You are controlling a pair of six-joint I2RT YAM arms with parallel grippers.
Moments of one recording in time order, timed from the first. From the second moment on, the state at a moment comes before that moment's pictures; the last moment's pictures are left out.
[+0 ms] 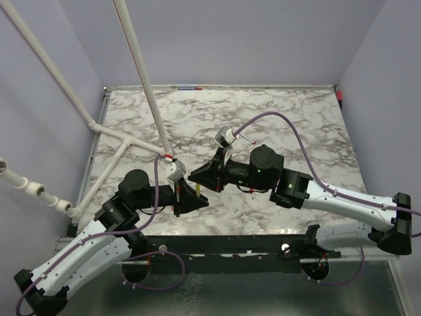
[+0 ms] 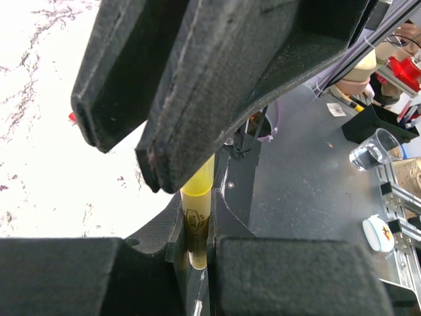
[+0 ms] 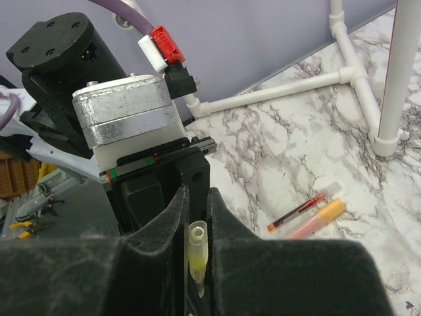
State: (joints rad) left arm -0.76 0.52 0.56 -0.15 0.63 -0.38; right arm 1.18 1.20 1.07 0.07 -0.10 0.35
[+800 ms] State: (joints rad) left arm -0.77 0.59 0.60 -0.29 0.65 -0.33; right arm 1.19 1.16 0.96 0.10 -0.08 0.42
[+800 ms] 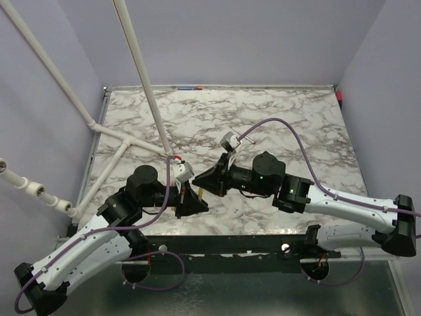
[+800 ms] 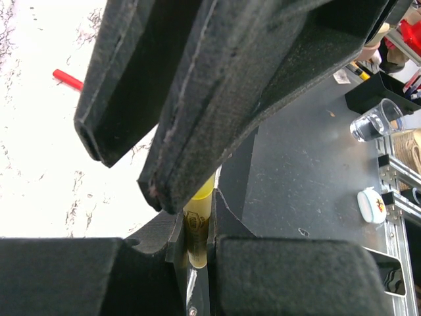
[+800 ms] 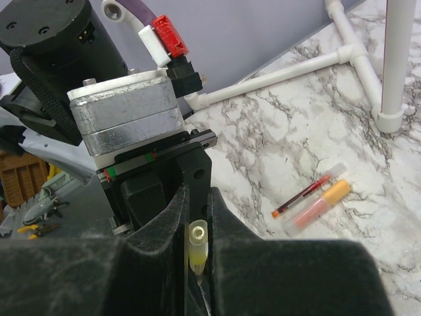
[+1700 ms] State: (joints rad) left arm -0.78 0.69 0.80 -0.46 0.67 -0.29; right arm 1.23 1.11 0.87 0.26 0.02 0.48
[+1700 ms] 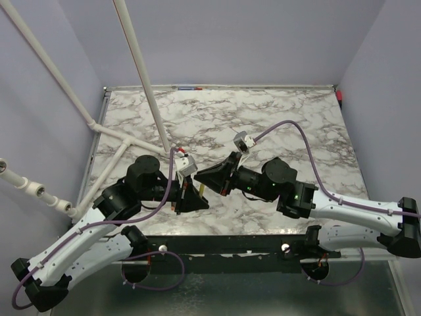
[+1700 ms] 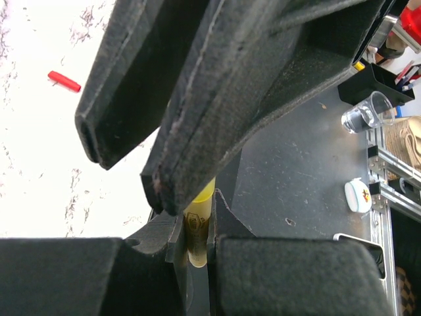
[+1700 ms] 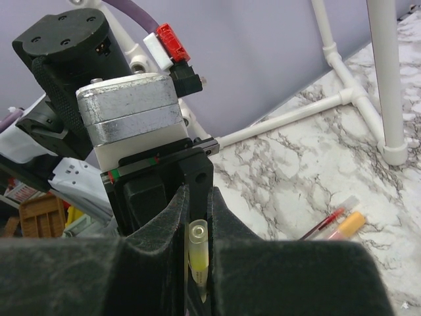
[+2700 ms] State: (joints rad) left arm -0.78 0.62 0.64 -0.23 0.71 -0.38; right arm 1.30 1.13 1.02 0.03 0.20 0.46
